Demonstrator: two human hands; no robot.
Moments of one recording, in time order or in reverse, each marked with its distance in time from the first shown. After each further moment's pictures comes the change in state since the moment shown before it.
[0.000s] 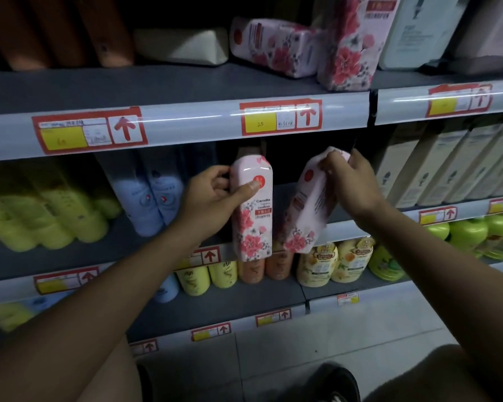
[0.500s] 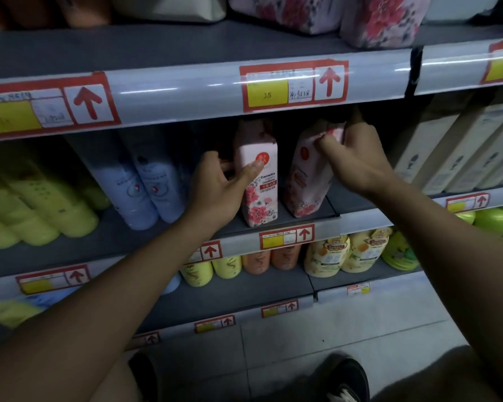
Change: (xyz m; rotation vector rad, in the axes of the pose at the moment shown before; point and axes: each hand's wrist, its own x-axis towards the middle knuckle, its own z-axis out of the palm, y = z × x) left_hand 0.025 -0.021 0.020 0.125 0.126 0.012; right_hand 0.021 -0.015 0.018 -0.190 -0.067 -0.246
